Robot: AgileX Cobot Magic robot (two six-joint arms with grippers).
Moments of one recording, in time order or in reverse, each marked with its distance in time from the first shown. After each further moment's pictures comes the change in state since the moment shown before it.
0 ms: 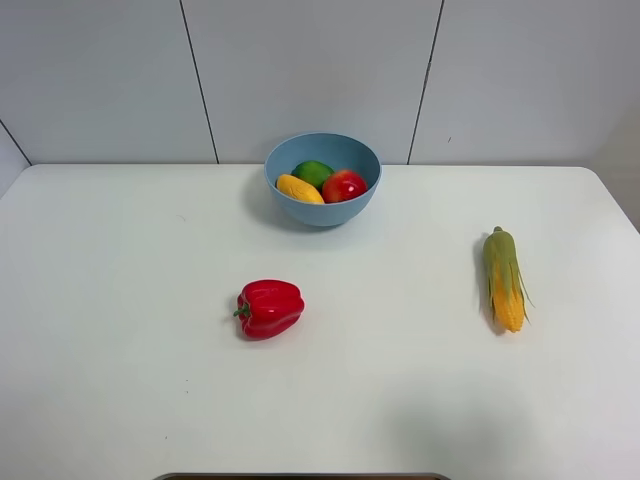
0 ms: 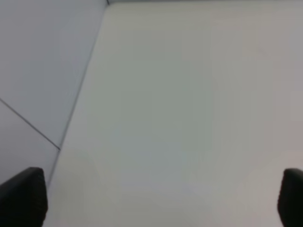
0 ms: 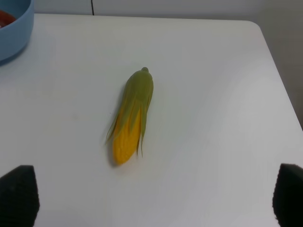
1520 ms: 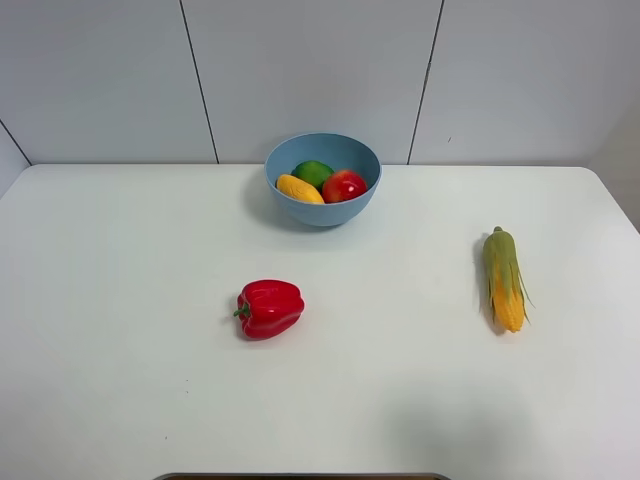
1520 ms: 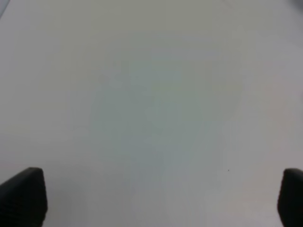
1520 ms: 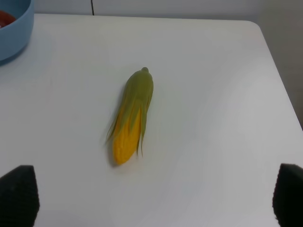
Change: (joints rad) left arm 0.000 -0.427 0.524 -0.128 -0.124 -0.086; right arm 0.000 0.000 0.000 0.000 0.000 0.000
